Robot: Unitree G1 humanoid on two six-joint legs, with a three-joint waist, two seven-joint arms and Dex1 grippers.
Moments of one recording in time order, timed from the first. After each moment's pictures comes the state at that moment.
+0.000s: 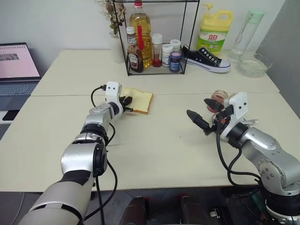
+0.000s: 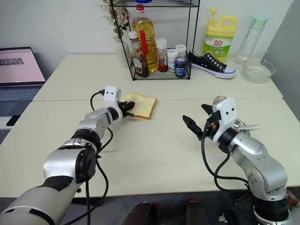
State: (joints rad) left arm -1.09 0.35 0.20 1.29 -0.08 0.06 -0.54; right arm -0.26 -0.46 -0.11 -0.59 0.57 0.75 0.37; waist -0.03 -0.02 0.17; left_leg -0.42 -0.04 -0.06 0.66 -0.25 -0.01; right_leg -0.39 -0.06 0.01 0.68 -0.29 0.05
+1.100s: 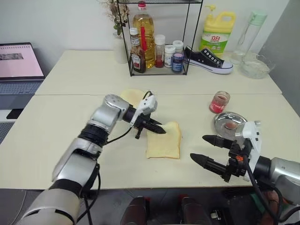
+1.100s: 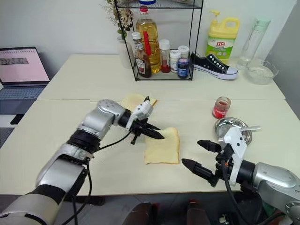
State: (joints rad) left arm -0.96 0.41 -0.39 0.74 -0.12 0.08 -1.46; right arm 0.09 -0.80 -0.33 -0.90 1.20 0.96 0.33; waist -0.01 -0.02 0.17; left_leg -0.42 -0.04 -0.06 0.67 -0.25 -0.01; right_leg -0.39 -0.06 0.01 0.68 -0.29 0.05
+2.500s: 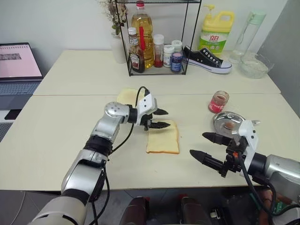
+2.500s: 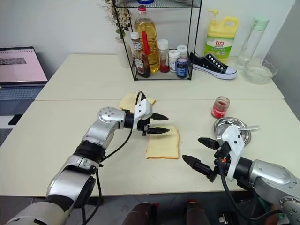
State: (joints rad) left arm -0.78 0.37 -0.21 0.50 -0.11 0.06 -1.25; right arm 0.09 -0.82 -0.25 -0.85 1.11 0.87 0.33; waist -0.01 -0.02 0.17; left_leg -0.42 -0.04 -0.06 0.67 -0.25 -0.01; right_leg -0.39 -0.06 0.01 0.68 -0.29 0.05
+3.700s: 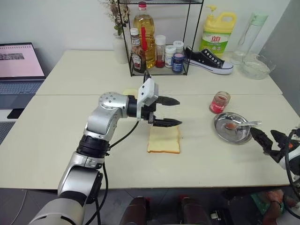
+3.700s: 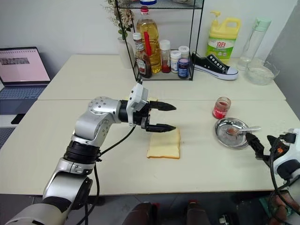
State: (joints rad) left arm -0.79 0.37 -0.18 0.12 -0.31 0.33 -1.30; right arm 0.17 -0.61 -0.65 -0.46 1.04 0.81 0.12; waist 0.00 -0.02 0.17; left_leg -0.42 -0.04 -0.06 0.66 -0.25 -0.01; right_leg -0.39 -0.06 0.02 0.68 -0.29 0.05
